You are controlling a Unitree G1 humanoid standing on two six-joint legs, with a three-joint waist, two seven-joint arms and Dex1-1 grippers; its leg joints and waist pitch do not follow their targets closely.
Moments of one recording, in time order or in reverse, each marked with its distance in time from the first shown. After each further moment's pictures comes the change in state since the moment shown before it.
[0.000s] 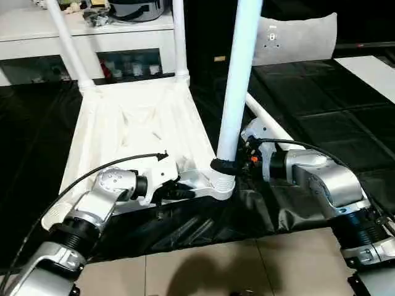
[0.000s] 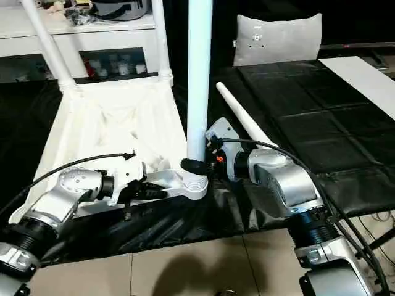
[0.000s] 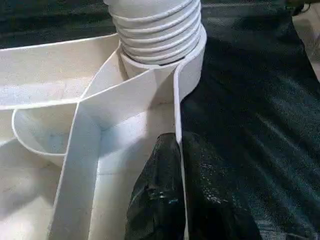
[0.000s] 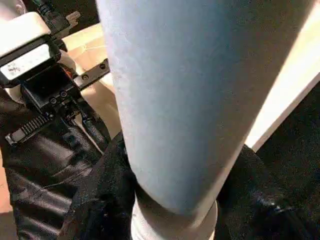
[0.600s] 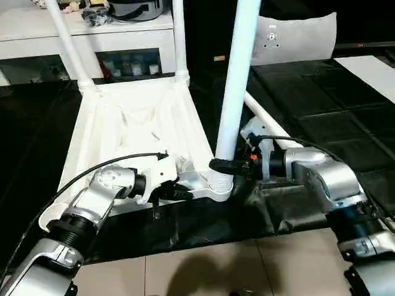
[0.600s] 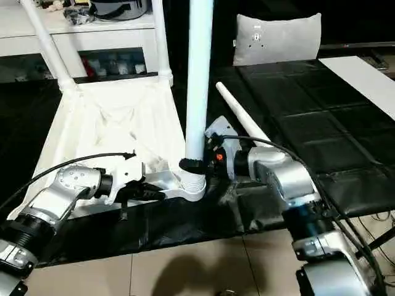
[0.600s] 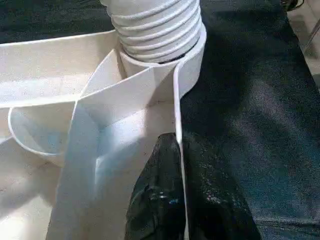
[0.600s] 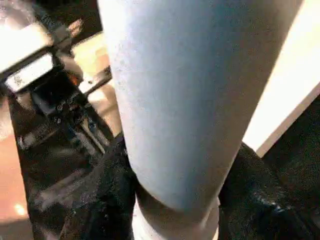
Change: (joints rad) left arm -0.008 0.010 0.000 -0.019 0.008 0.023 -0.041; right arm -0.036 0.031 -0.047 0.124 0.038 0.004 0.064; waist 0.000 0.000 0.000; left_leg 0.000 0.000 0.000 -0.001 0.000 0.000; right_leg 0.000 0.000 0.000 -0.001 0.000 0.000
